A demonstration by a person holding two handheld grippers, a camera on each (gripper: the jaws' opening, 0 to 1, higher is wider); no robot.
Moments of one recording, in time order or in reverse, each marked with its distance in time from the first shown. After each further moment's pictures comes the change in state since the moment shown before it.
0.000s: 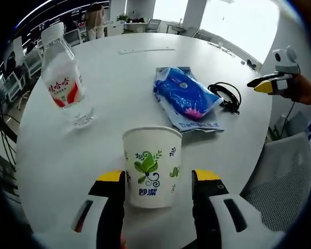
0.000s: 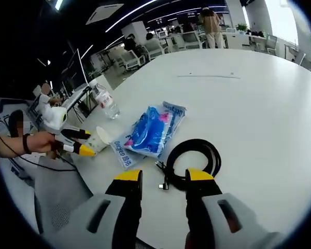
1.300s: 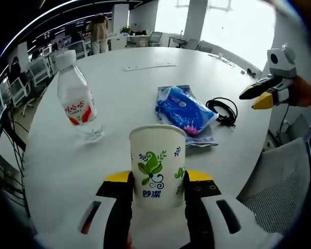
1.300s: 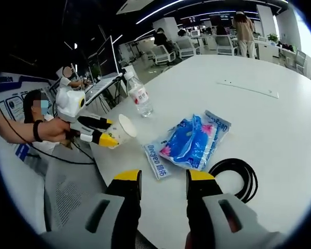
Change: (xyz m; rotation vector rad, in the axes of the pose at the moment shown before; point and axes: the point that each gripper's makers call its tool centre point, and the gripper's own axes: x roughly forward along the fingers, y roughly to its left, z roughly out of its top) left arm -0.030 -0.005 0.028 0.021 -0.123 0.024; right arm 0.021 0.073 0.021 -0.169 0.026 0.191
